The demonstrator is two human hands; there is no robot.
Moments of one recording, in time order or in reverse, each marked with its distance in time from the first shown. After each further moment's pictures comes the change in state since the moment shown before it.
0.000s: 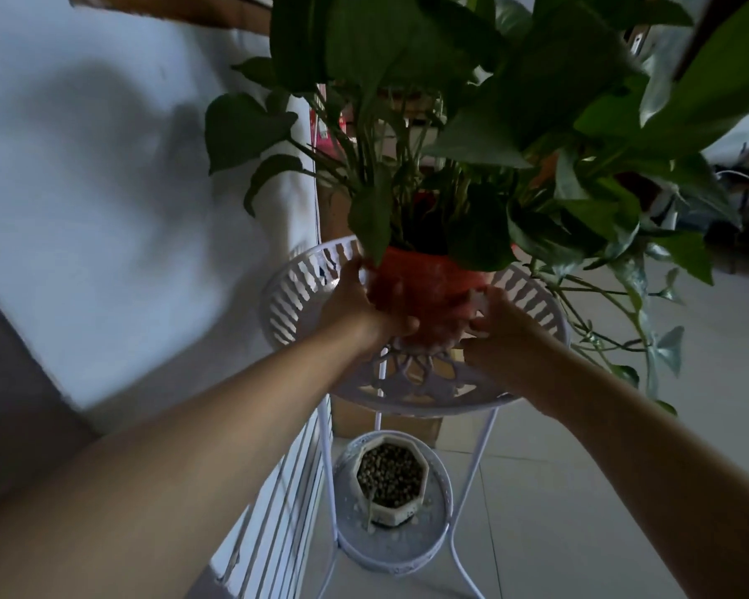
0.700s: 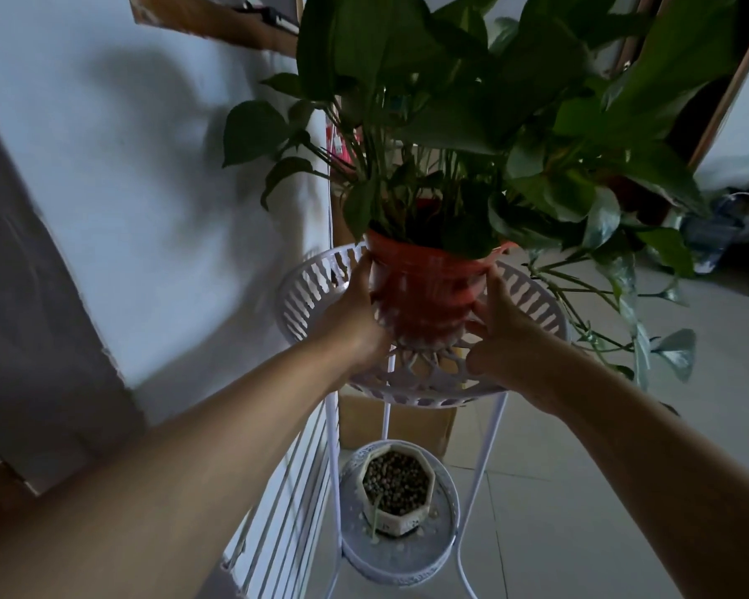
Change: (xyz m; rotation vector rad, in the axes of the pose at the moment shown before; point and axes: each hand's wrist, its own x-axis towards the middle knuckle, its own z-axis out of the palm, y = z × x) left_hand -0.020 -0.008 -0.005 0.282 0.000 0.061; right_hand -0.015 -0.006 0.001 0.168 -0.055 -0.077
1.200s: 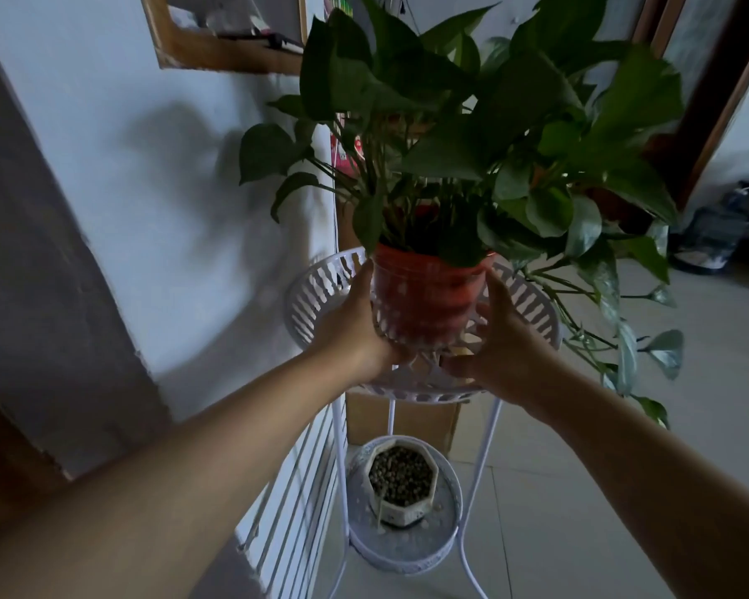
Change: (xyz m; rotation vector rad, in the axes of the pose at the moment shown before) left_hand -0.029 0.014 -0.007 0.002 -0.015 0.026; right_hand -0.018 -0.005 0.000 -0.040 0.058 -0.051
